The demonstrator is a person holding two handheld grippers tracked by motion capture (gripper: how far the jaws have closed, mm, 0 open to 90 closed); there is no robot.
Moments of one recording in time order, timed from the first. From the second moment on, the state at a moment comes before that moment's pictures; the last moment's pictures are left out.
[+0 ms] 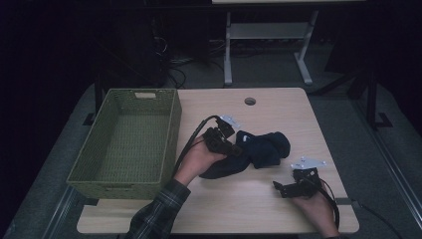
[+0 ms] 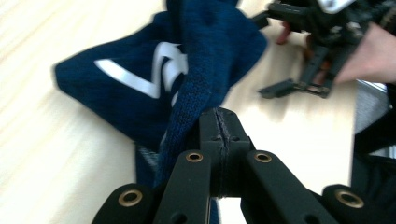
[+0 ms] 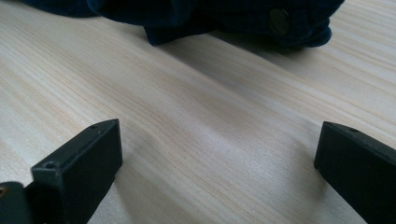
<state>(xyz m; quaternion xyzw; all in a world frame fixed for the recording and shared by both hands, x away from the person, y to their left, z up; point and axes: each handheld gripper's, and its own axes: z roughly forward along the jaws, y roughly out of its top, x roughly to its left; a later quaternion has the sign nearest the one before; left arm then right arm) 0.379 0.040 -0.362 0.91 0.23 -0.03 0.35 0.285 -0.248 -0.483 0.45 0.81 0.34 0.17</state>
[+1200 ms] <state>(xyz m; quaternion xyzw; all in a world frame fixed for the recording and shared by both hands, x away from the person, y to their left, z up) 0.452 0.059 -0.396 0.88 0.36 0.05 0.30 0.285 -0.248 -0.483 0.45 0.81 0.34 0.17</state>
